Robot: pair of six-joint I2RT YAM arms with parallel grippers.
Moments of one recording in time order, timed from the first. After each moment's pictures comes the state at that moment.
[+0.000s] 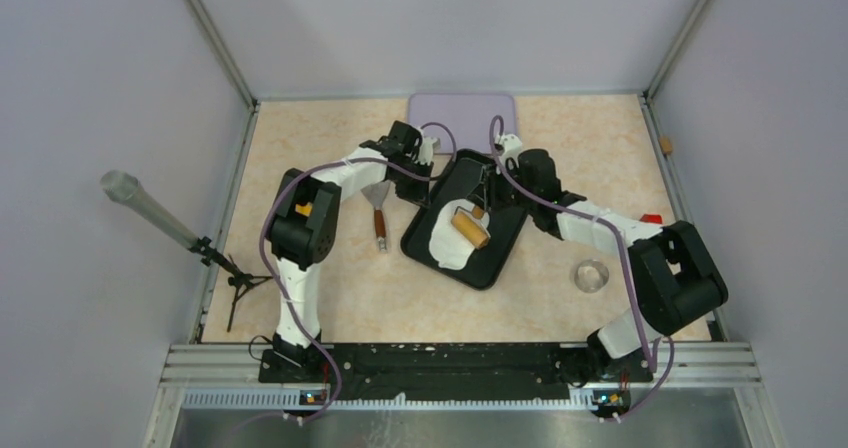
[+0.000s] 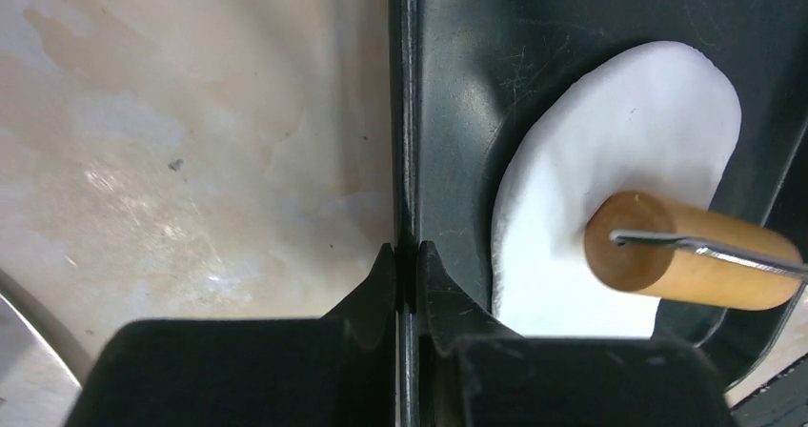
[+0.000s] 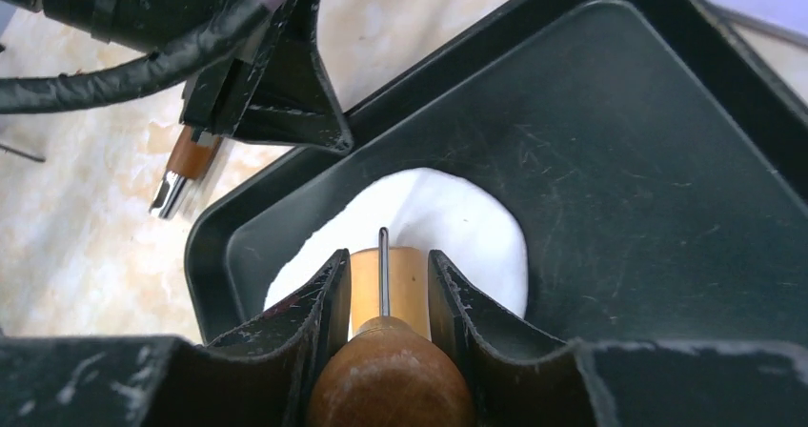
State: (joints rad) left arm -0.44 2.07 1.49 -0.50 0.34 -0.14; right arm 0.49 1.53 0.83 0.21 -0.32 0.23
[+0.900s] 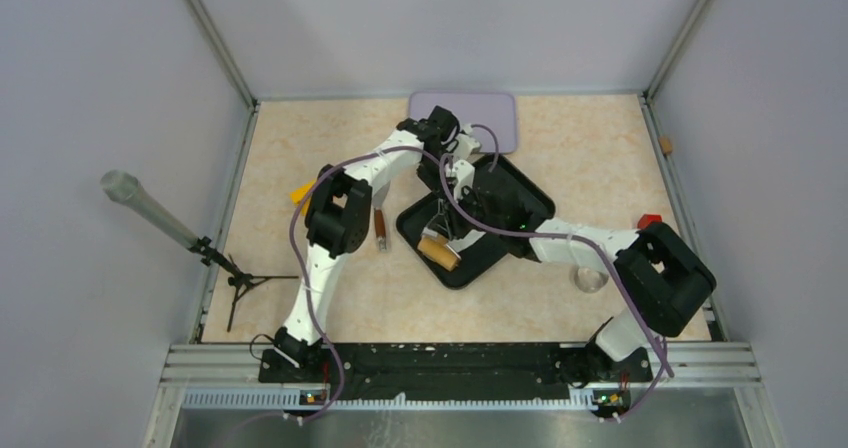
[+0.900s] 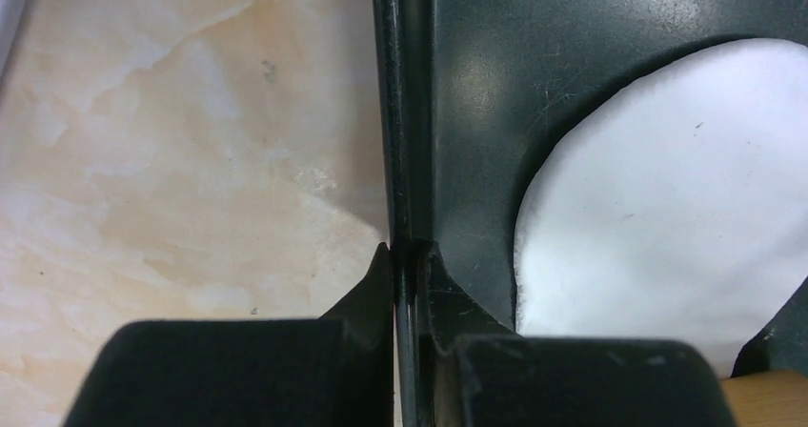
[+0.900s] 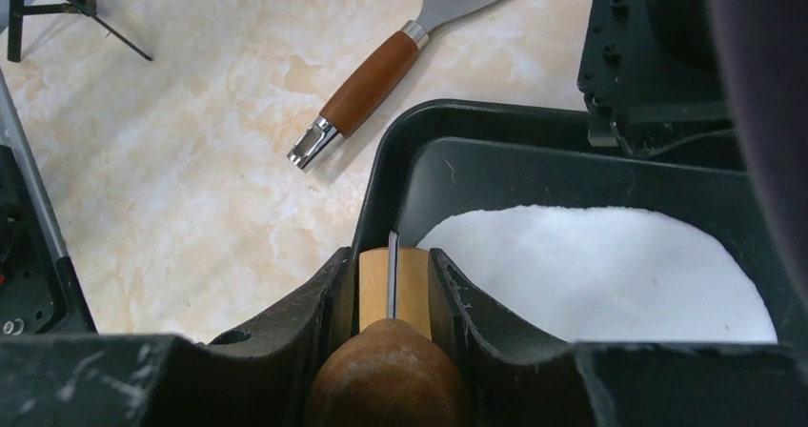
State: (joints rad) left arm -0.55 2.35 2.02 -0.87 0.16 0.30; right arm 0.76 1.56 0.81 0.31 -0.28 0.17
